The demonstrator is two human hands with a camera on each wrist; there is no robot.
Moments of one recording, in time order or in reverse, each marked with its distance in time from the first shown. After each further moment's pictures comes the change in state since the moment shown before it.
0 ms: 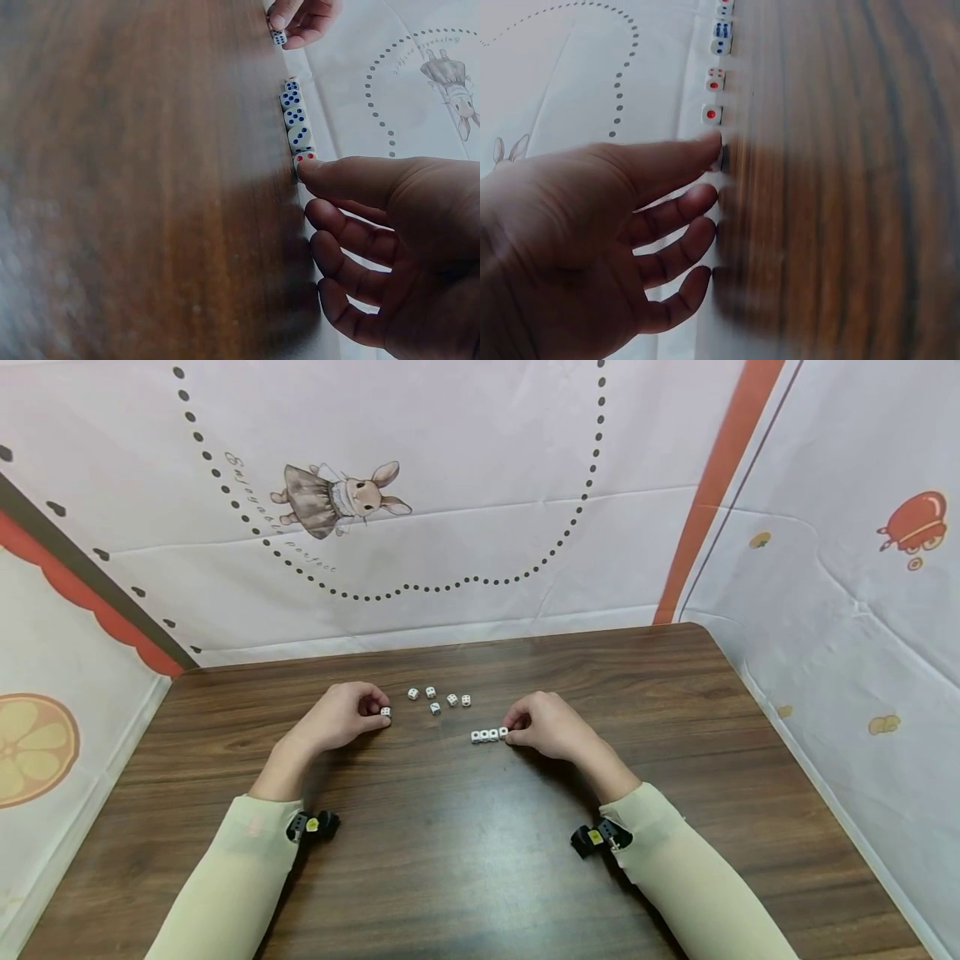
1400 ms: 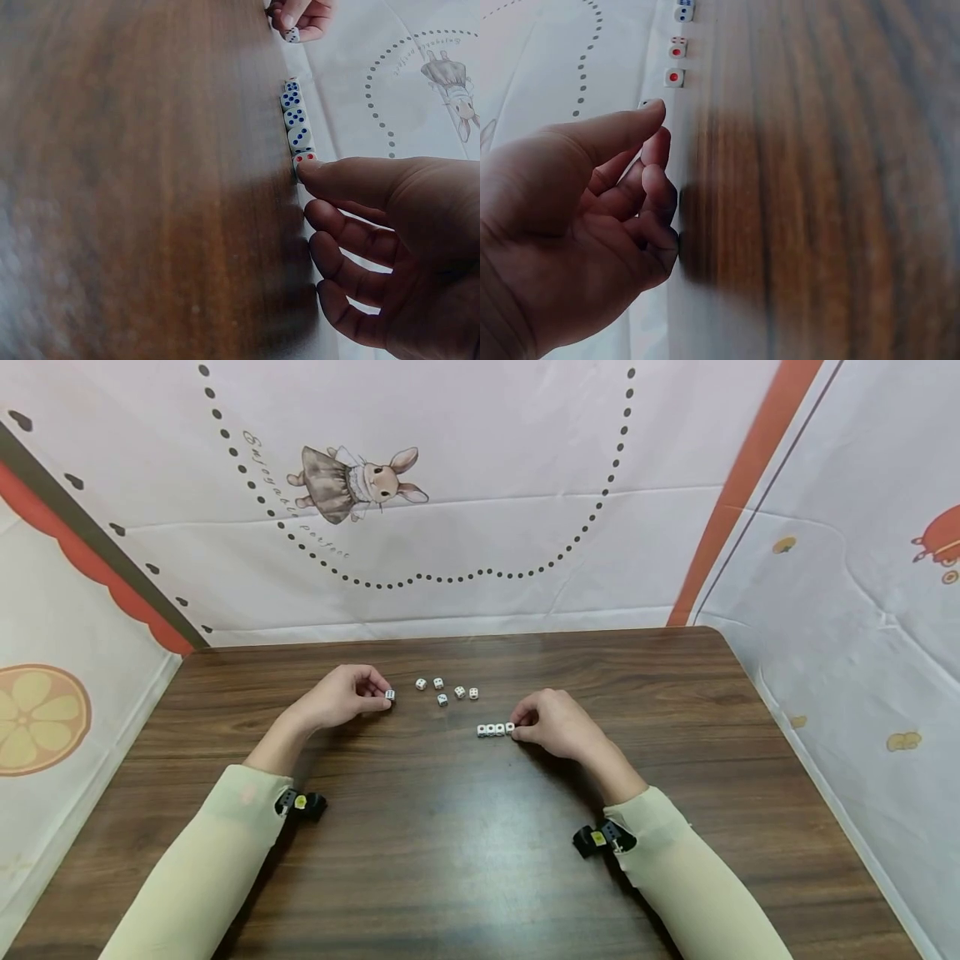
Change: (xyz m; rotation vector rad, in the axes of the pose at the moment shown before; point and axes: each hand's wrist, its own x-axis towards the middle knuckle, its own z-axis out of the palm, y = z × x) left_hand 0.000 -0.014 -0.010 -0.274 -0.050 -0.077; right_hand -0.002 -0.001 -0.001 0.000 -0.018 0.012
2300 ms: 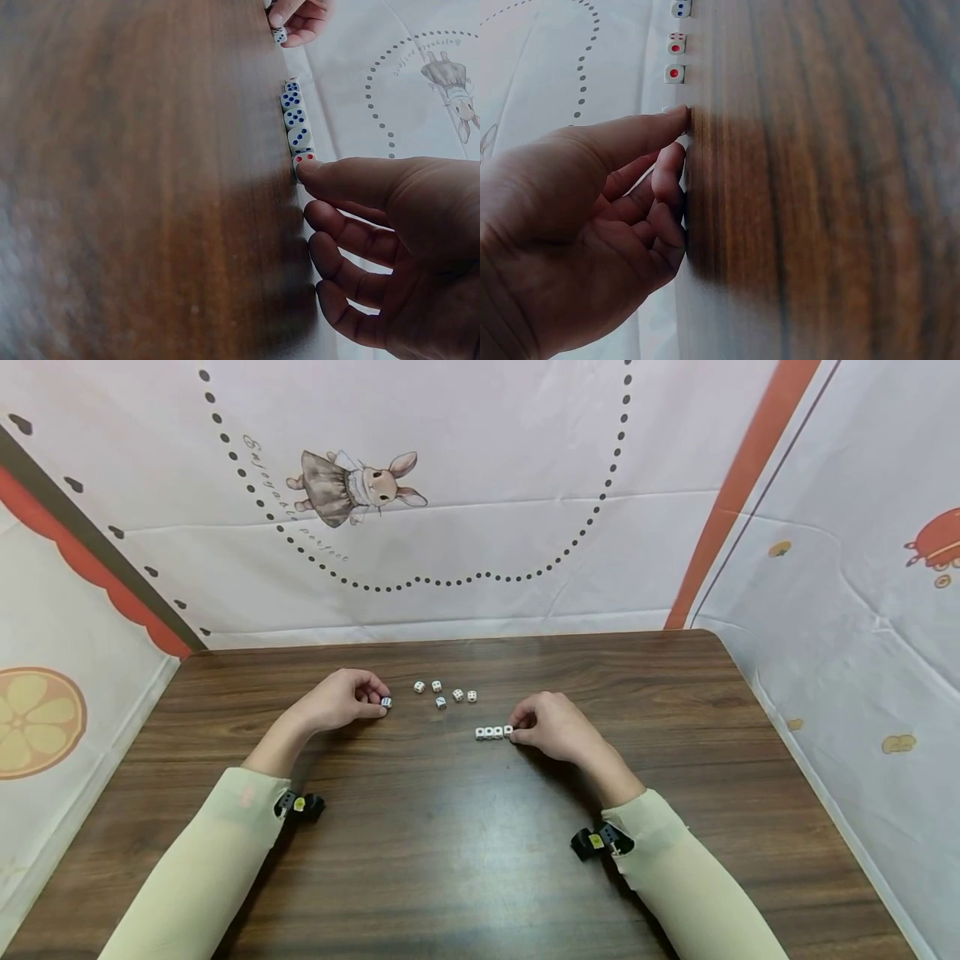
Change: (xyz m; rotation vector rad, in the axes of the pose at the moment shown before) left_hand 0.002 0.000 -0.001 0.085 -0.022 -0.019; right_hand 0.000 -0.002 0.000 -0.018 0.009 -0.005
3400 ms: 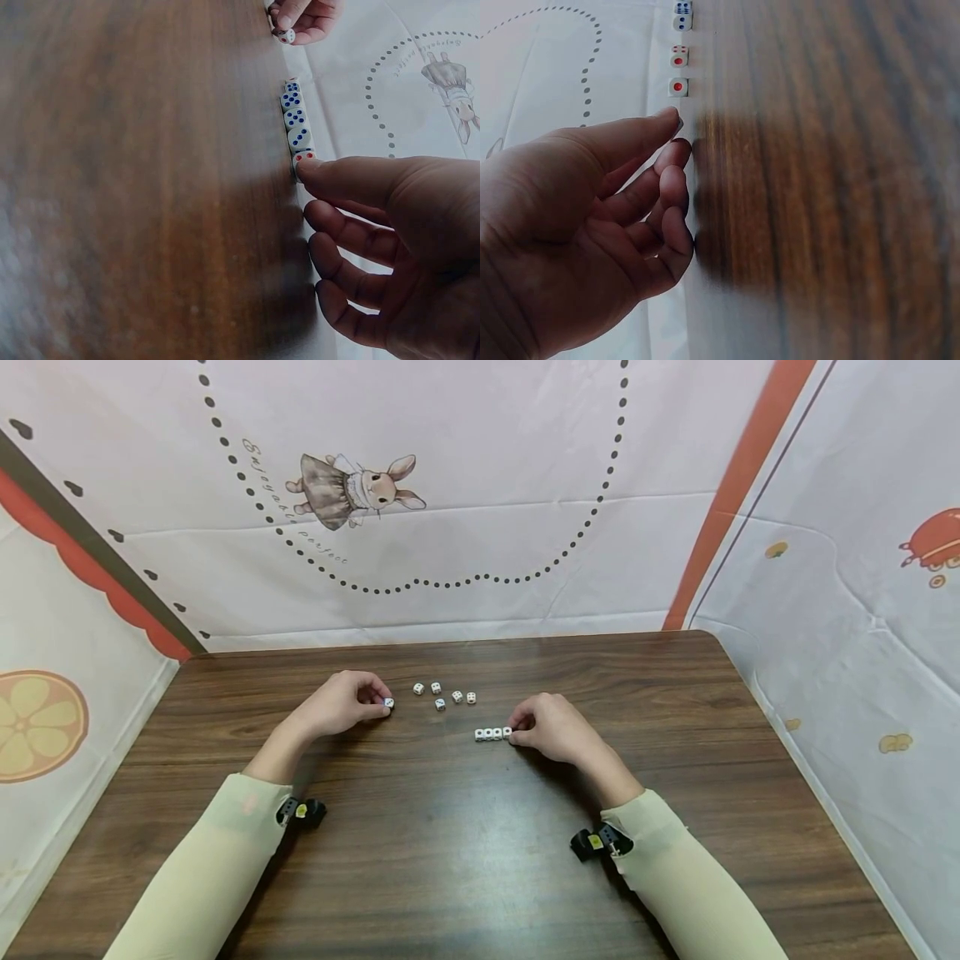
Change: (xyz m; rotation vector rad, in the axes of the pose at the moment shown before) left_hand -0.001 0.006 0.005 0.076 0.051 0.070; right_hand 0.001 0.001 0.001 0.008 -0.002 0.008
